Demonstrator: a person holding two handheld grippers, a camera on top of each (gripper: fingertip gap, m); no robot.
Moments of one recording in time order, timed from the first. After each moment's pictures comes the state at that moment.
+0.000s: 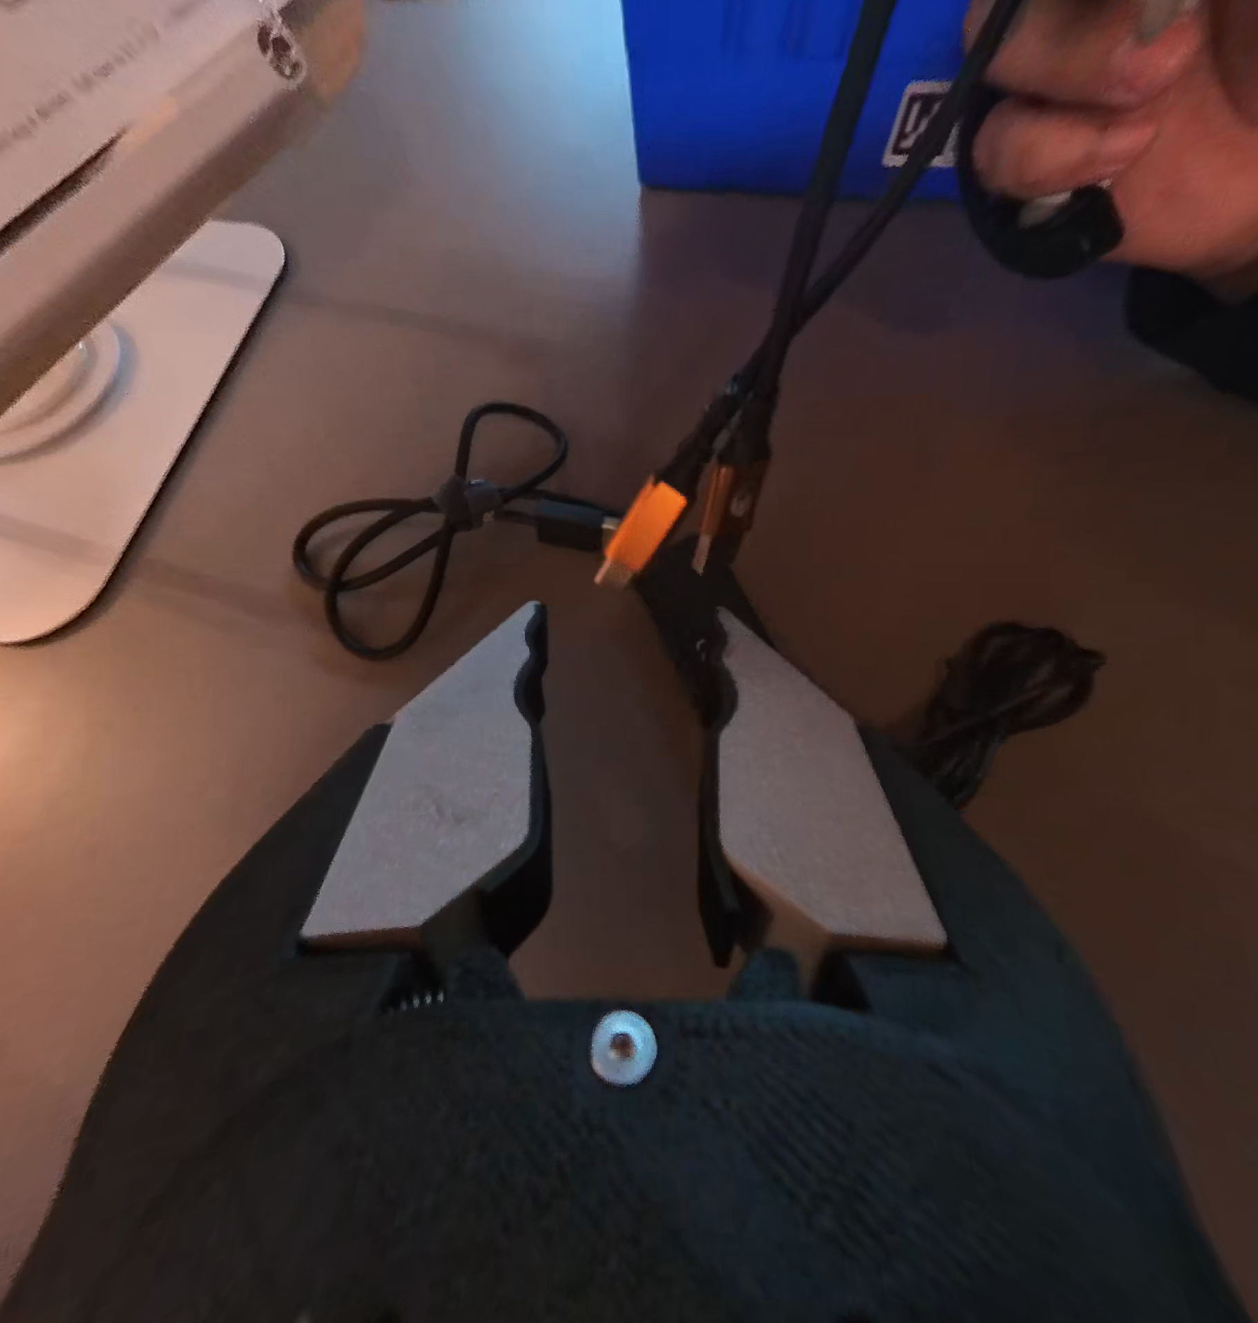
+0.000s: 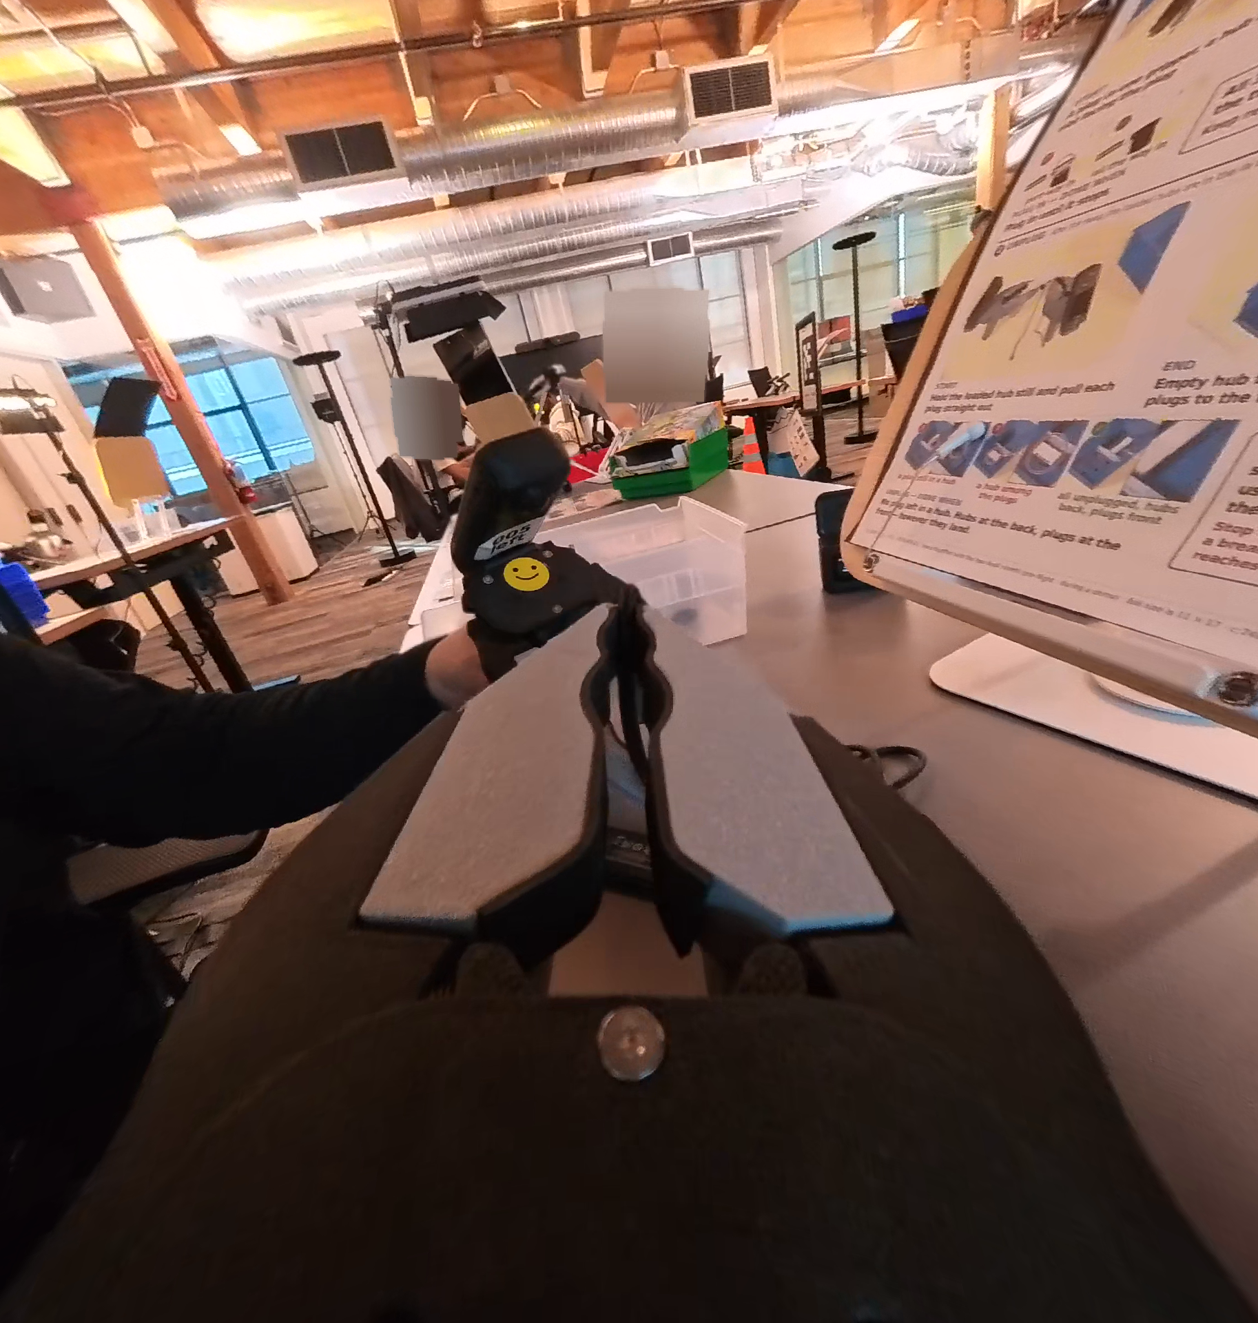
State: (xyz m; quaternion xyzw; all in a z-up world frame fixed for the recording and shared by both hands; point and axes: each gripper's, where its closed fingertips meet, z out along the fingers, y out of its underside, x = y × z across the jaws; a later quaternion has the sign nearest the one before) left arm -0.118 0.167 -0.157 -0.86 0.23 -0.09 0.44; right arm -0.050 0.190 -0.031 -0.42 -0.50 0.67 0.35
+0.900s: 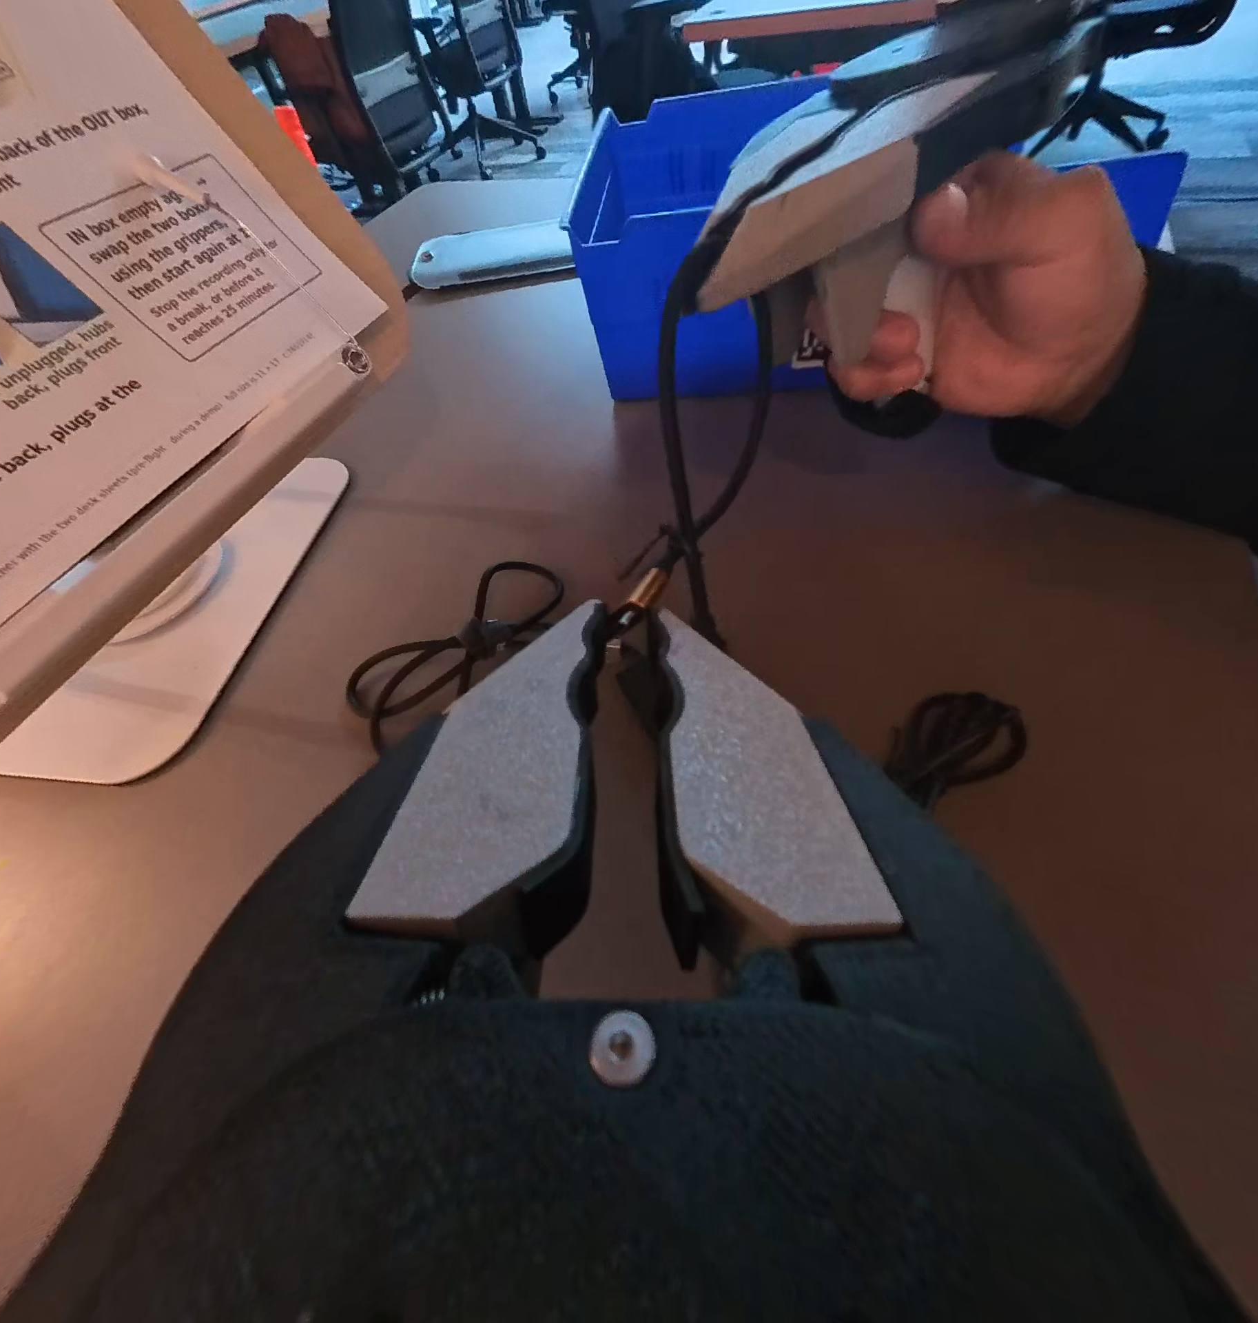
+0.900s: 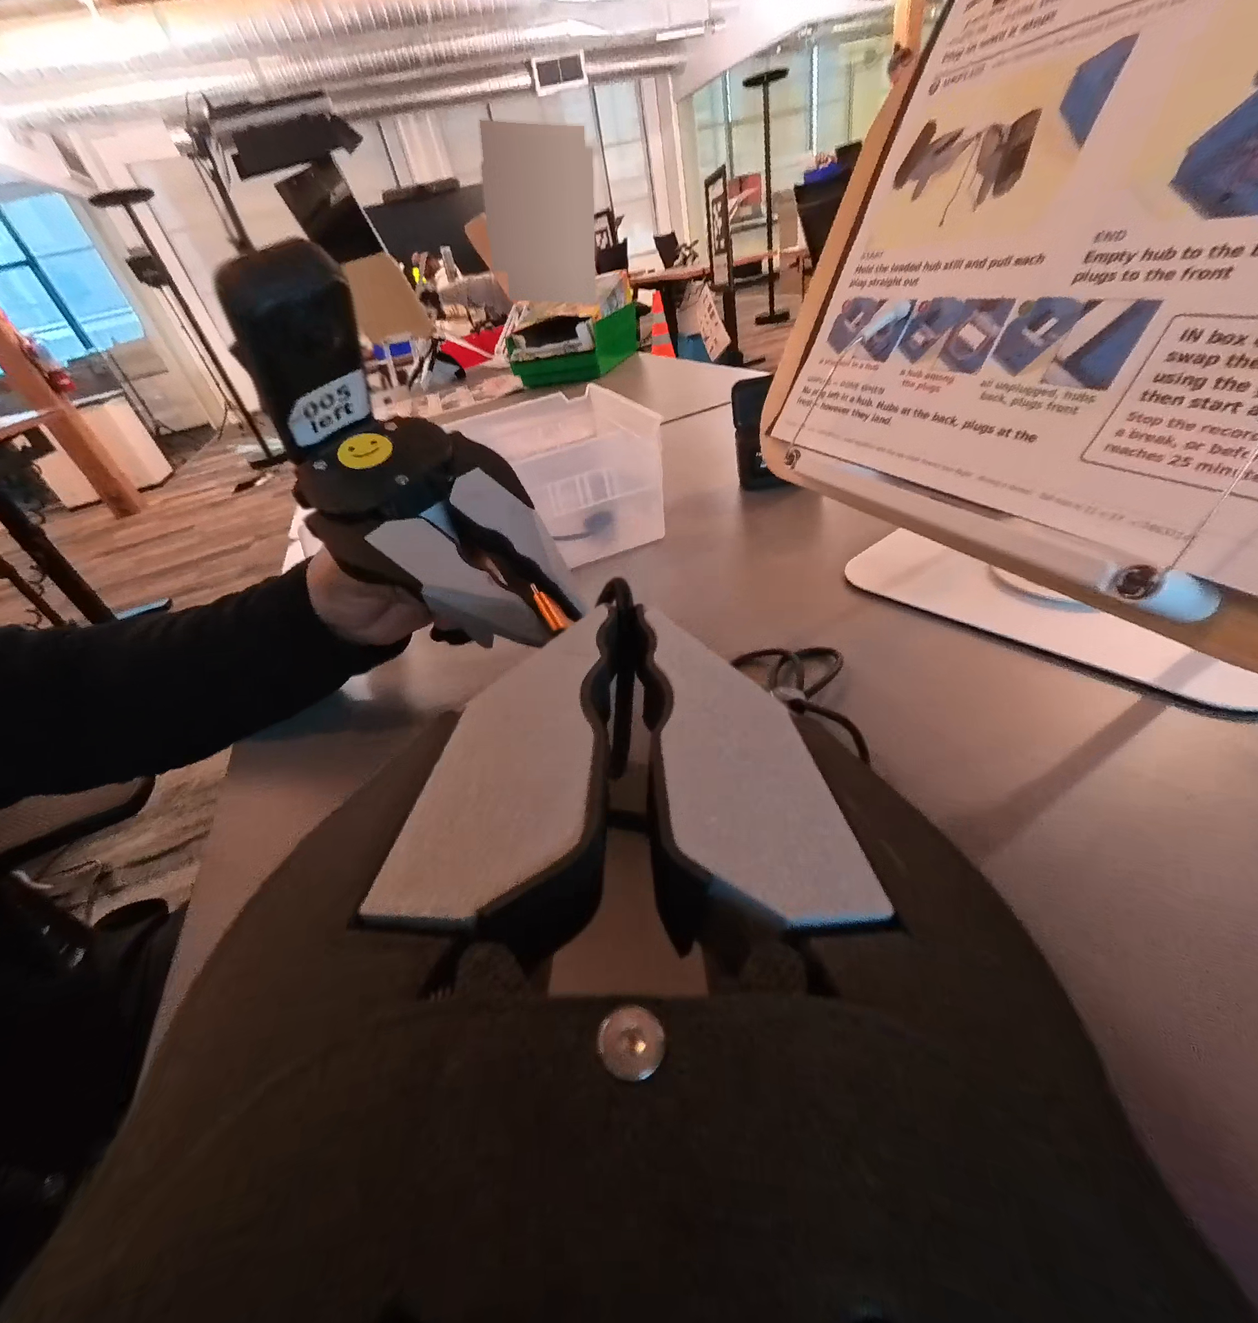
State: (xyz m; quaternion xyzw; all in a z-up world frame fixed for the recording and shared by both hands) left arm -0.106 0.163 -0.110 -0.79 0.26 -0.10 0.55; right arm -0.063 0.204 -0.062 -0.49 -0.53 0.58 0.36
